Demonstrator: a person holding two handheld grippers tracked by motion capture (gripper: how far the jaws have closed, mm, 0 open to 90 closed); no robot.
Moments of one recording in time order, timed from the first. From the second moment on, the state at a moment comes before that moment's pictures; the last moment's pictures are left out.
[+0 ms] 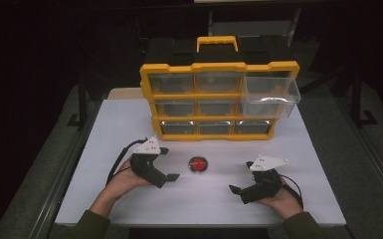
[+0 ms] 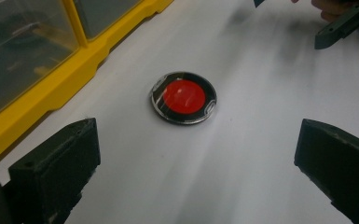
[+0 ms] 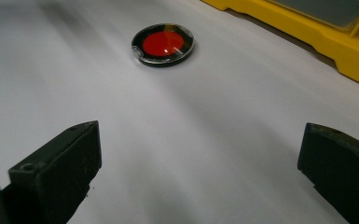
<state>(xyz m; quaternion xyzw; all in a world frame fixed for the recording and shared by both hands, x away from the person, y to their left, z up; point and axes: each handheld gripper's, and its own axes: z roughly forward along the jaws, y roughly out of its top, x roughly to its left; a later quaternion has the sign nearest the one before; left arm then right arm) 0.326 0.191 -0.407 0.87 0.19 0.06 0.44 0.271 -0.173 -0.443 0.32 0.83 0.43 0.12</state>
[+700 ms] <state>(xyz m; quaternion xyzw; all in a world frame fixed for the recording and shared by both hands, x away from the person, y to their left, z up) 0.335 0.175 -0.401 0.88 0.18 0.06 0.44 0.271 -0.173 -0.443 0.32 0.83 0.44 0.12</state>
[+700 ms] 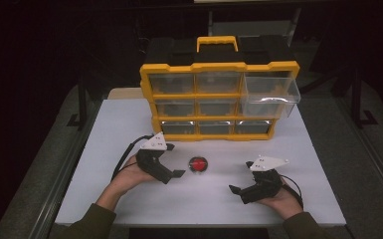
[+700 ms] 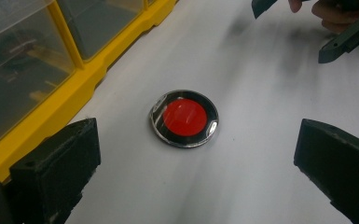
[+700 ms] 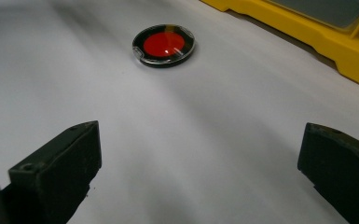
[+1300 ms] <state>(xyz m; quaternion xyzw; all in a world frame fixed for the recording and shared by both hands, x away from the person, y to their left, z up) 0.347 0.160 -0.398 0.88 0.17 0.06 0.44 0.271 -0.174 -0.443 0.33 0.83 0.44 0.12</state>
